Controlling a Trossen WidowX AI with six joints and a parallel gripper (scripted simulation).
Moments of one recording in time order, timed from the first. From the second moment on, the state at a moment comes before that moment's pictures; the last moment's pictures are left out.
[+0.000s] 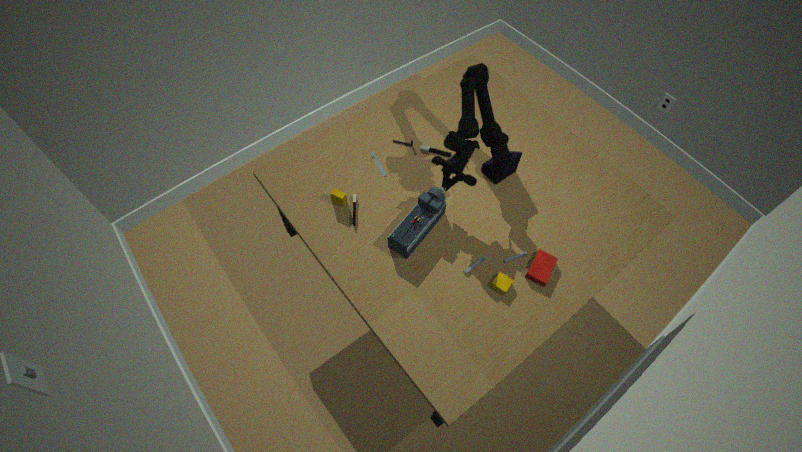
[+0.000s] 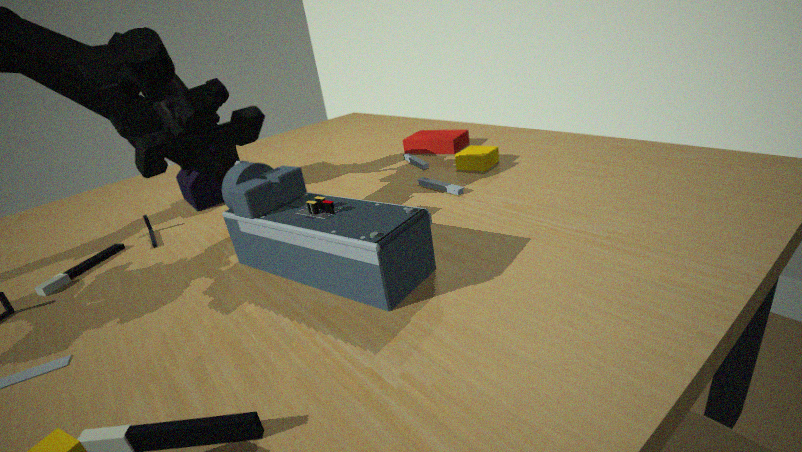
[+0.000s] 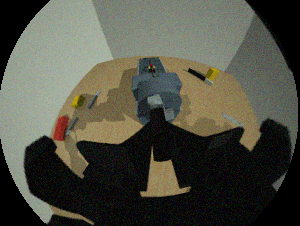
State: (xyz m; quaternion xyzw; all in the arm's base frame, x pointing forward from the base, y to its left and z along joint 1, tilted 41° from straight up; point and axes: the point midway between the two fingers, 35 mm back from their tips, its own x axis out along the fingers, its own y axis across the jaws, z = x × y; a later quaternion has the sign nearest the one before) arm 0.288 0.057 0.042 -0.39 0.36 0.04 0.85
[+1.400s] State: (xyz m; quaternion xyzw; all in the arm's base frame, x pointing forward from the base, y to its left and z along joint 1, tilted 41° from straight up) arm 0.284 0.058 0.019 -0.39 0.36 0.05 0.85
